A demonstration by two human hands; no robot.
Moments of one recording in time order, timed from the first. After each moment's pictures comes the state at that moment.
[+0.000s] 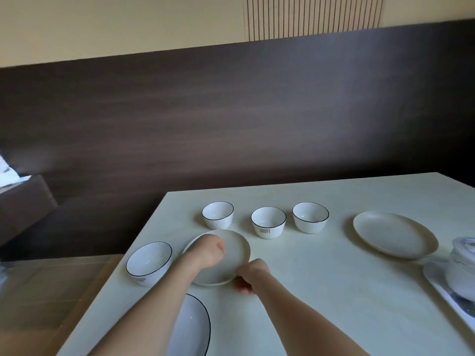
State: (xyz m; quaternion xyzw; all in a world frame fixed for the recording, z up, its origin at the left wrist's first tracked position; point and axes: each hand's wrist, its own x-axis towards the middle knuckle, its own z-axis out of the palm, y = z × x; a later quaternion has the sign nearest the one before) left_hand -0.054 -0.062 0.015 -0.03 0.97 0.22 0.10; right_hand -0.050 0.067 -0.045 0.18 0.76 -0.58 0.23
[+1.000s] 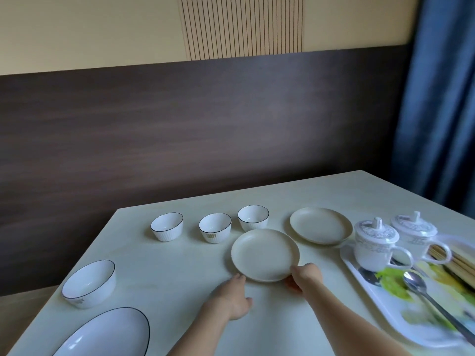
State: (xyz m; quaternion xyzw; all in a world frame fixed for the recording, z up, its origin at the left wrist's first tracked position) left_hand 0.014 0.108 -0.038 0.12 0.97 0.11 0.17; right_hand 0.000 0.296 -0.053 0.33 0.74 -0.58 0.04
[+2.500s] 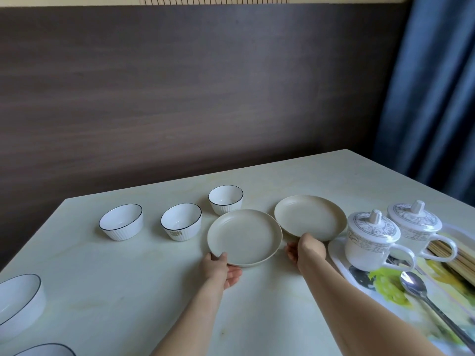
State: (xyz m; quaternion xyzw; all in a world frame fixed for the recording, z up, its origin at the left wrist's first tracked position) left_hand -0.076 0.170 -0.070 -0.23 0.67 0.69 0.12; right_hand -0.084 0.360 -0.066 0.46 0.46 -0.76 -0.08
